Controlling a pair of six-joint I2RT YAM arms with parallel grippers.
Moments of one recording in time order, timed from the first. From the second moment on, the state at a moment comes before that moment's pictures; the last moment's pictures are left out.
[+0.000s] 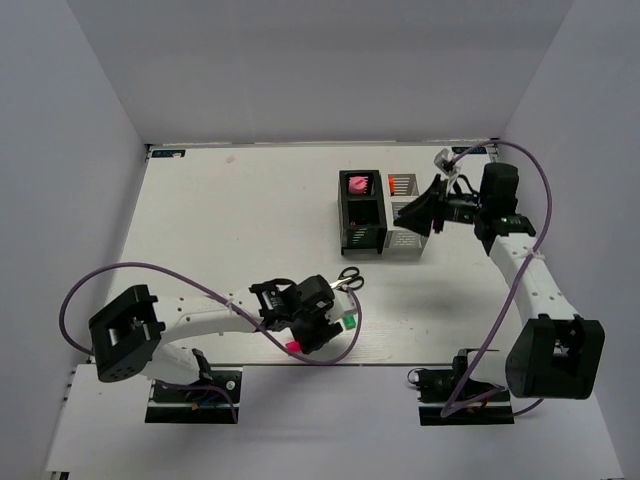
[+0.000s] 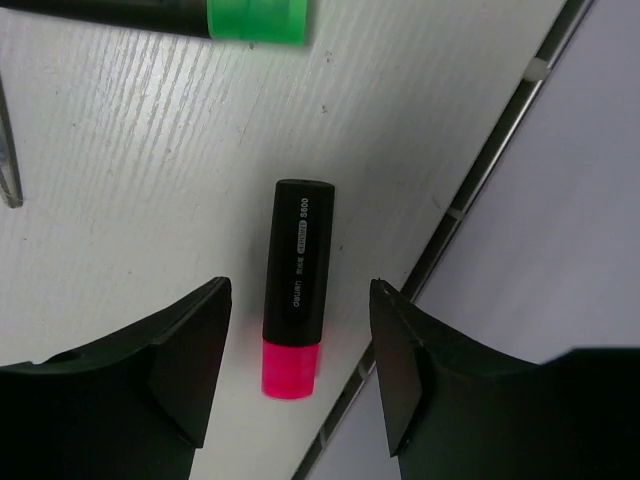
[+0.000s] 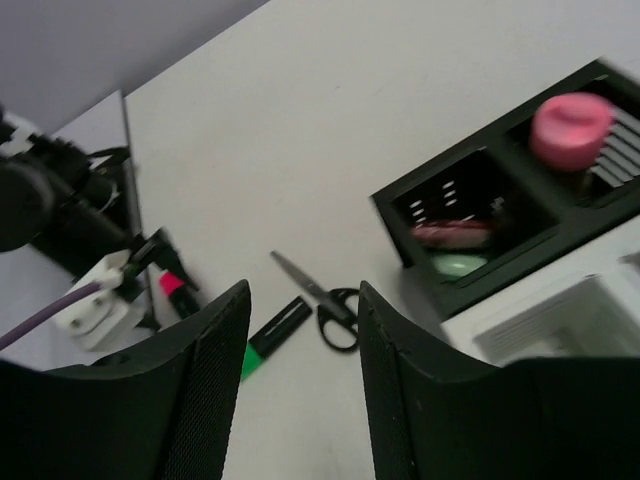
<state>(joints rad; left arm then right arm) -1.15 1.38 0.78 -0.44 0.07 0.00 0.02 1.28 1.01 -0.17 -1.19 -0.08</state>
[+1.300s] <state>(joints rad) -1.05 1.45 1.18 -0.20 -0.06 -0.02 -0.14 0.95 0.77 -0.51 -0.89 -0.25</state>
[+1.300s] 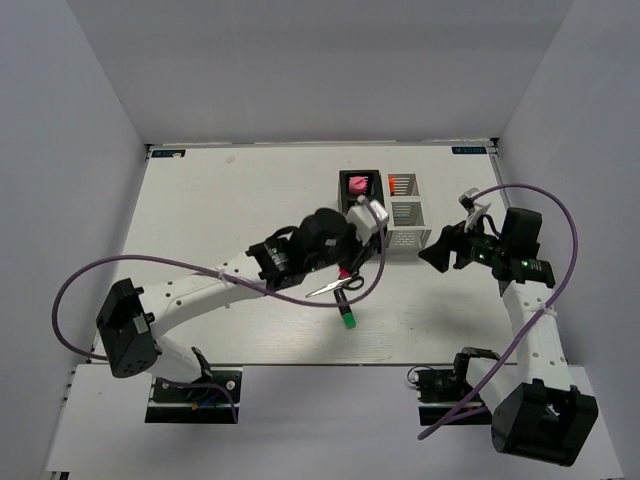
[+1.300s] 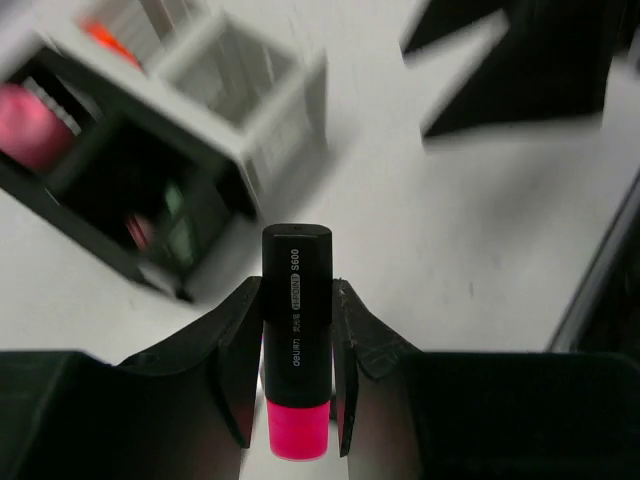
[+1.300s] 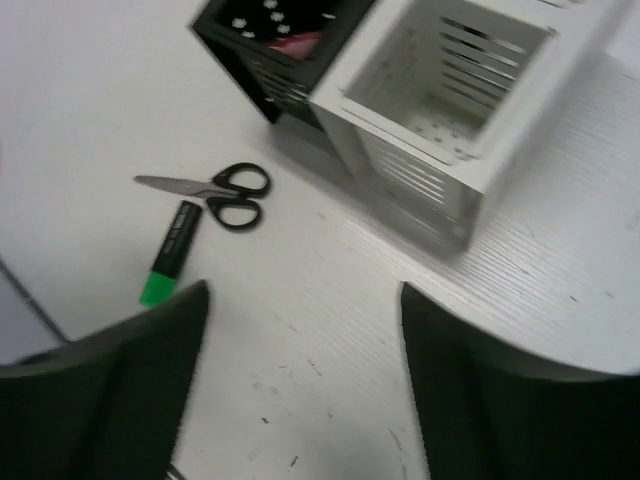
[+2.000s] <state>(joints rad) -0.77 2.29 1.89 0.55 0.11 -0.32 -0.21 0.83 0.66 -0.51 -0.79 -0.19</state>
